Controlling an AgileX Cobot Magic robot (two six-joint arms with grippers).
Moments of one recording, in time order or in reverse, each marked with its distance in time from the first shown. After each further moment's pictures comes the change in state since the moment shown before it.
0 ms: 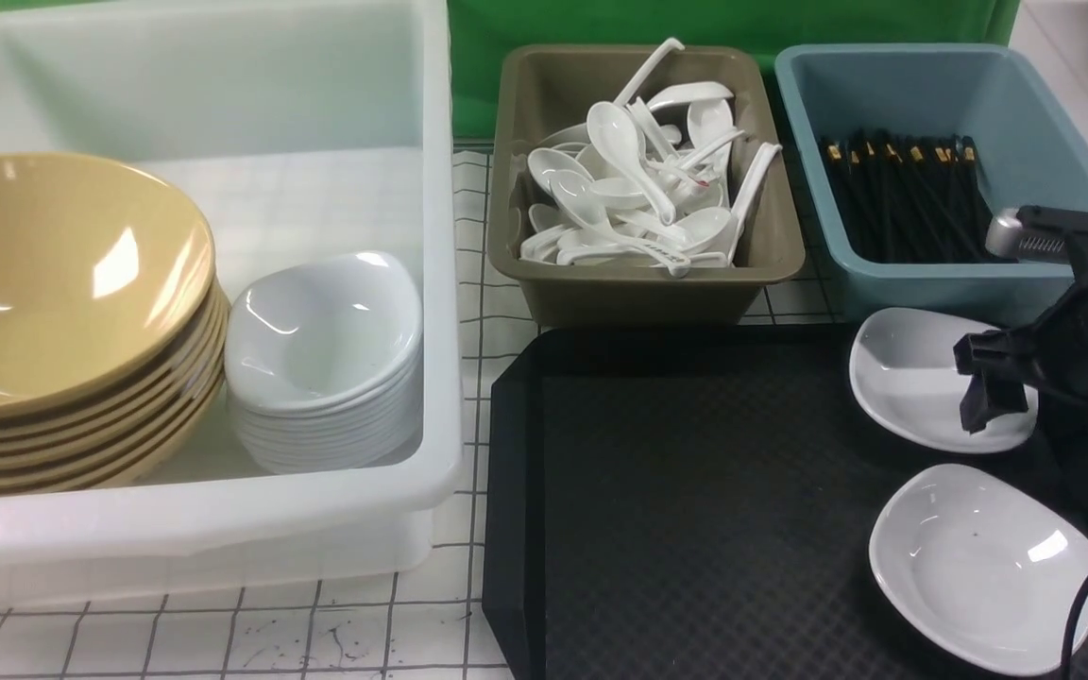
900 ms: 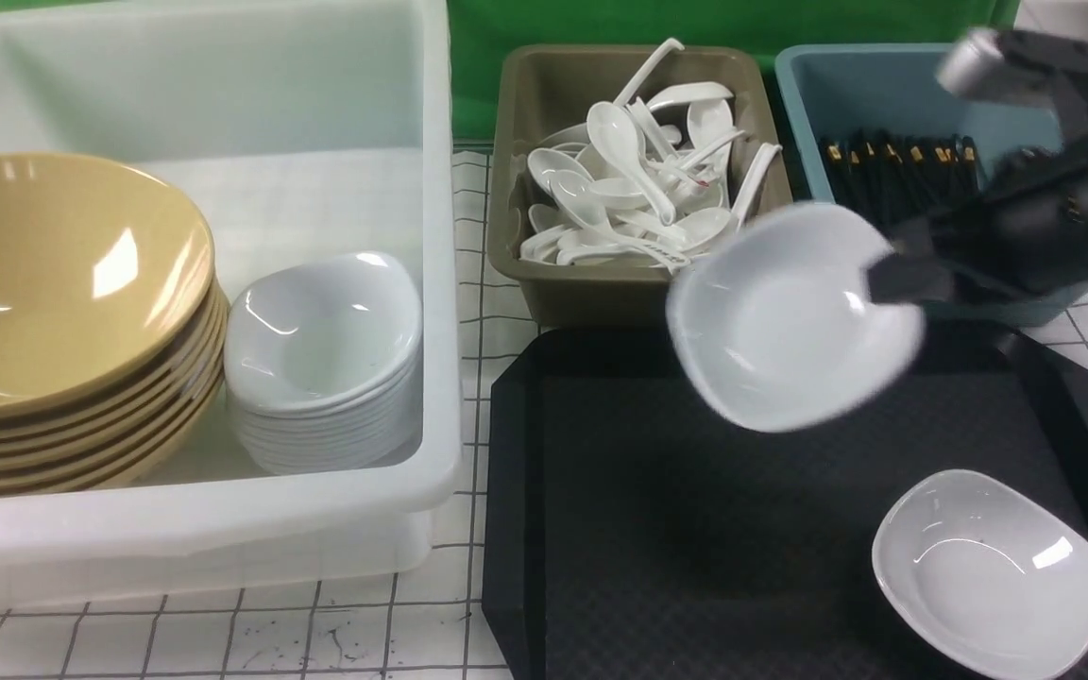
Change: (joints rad) right arm 0.224 -0.327 -0.028 0.520 0.029 -0.479; left arm 0.000 -0.052 0.040 0.029 -0.051 0.026
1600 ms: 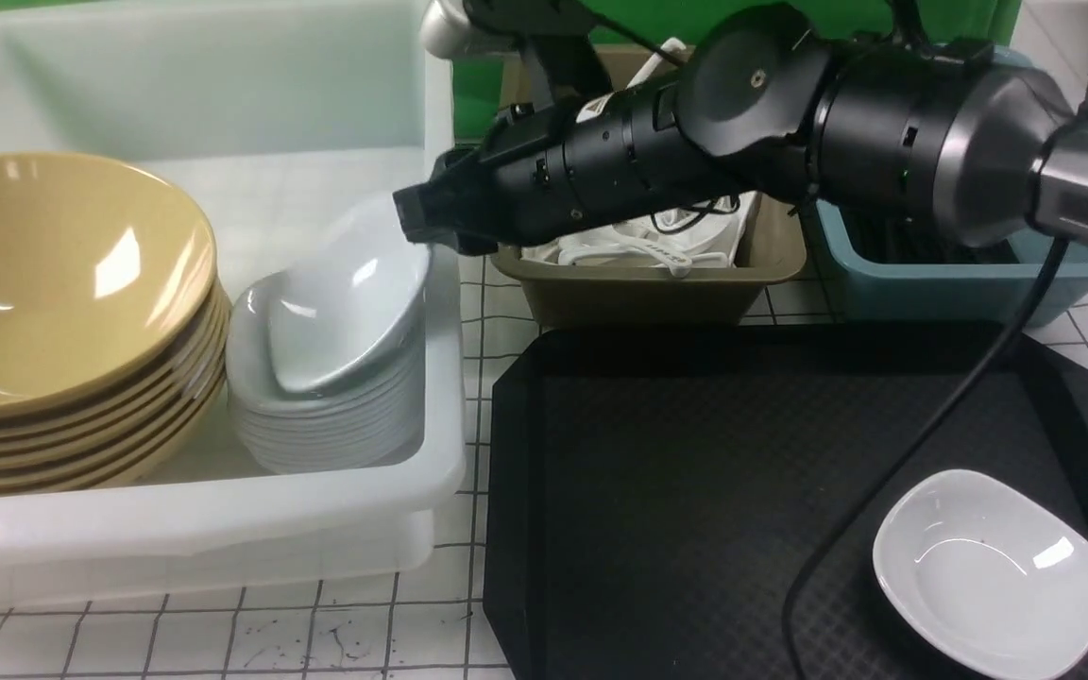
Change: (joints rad) right arm 0.433 0.466 -0.511 0.083 -0.244 0.024; left arm -0.001 0.000 0.001 0.000 0.028 0.000
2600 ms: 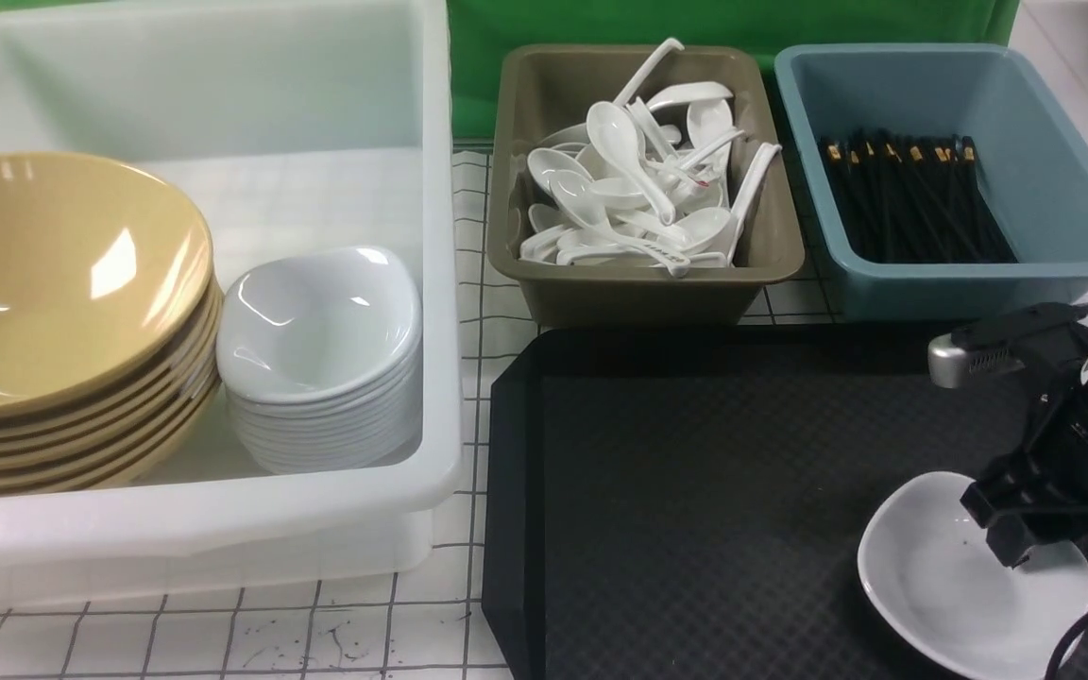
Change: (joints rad) right arm -0.527 -0.247 0.687 -0.725 0.420 0.250; left arm 0.000 0.000 0.025 0.000 -0.052 0.000
